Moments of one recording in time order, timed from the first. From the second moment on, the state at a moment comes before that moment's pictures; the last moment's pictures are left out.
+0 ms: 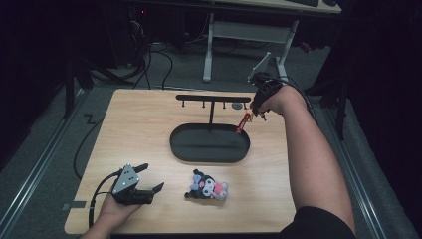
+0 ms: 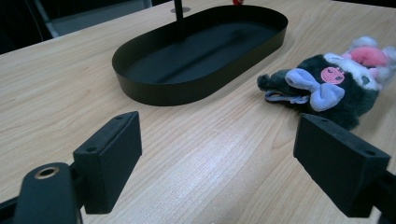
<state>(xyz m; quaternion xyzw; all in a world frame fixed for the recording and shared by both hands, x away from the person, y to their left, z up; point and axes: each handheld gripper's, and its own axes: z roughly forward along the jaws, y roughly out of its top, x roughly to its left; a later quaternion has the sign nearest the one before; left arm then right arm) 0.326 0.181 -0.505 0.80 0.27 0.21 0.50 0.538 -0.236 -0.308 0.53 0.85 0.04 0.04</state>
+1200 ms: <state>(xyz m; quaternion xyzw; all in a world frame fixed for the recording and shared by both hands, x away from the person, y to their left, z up) 0.326 0.181 -0.505 0.80 0.27 0.21 0.50 0.533 -0.220 -0.296 0.51 0.86 0.05 0.06</state>
